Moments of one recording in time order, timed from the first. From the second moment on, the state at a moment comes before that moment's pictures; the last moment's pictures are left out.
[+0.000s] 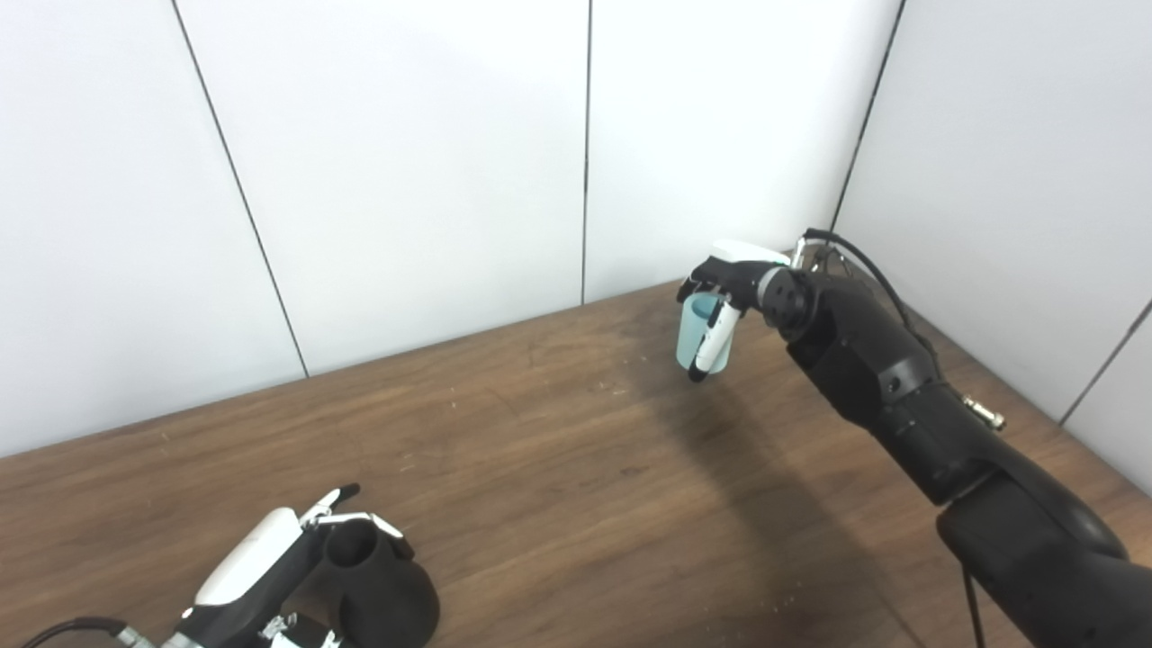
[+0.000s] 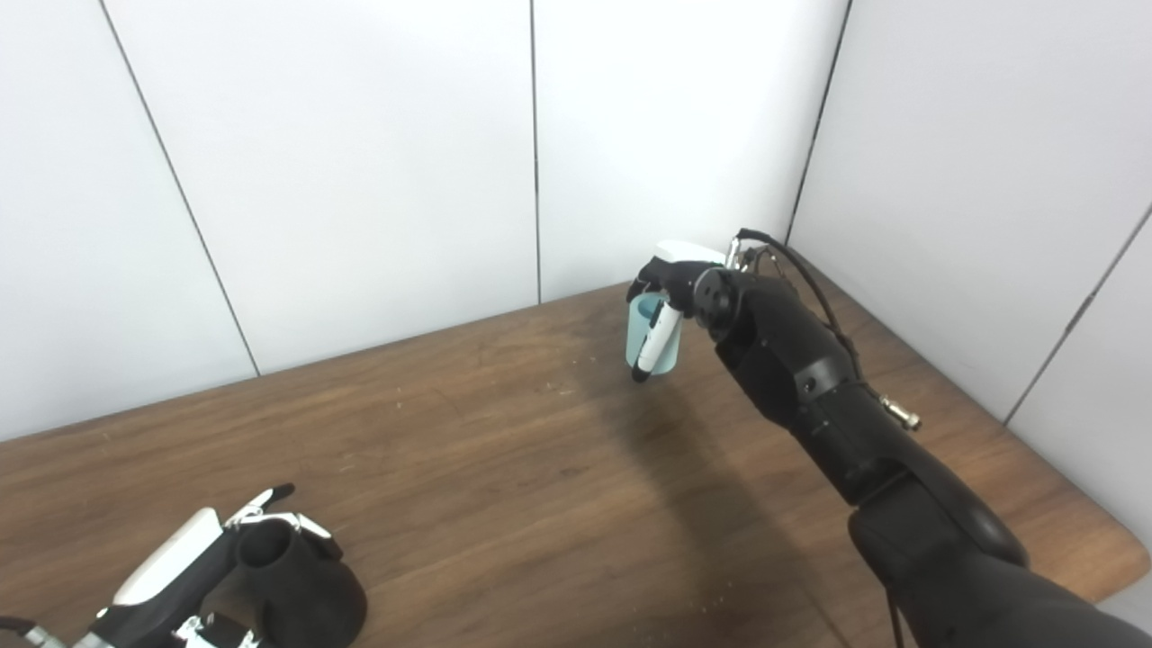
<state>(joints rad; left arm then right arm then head) -0.40 0.45 -0.47 0.21 0.31 -0.37 -0.26 -0.71 -0.64 0.21 0.38 -0.71 0.47 0.51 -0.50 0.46</state>
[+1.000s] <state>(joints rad) -0.39 0.45 -0.46 0.21 0.31 -0.37 -0.28 -0.70 -0.65 0.23 0.41 -0.70 0.45 0.41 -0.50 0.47</state>
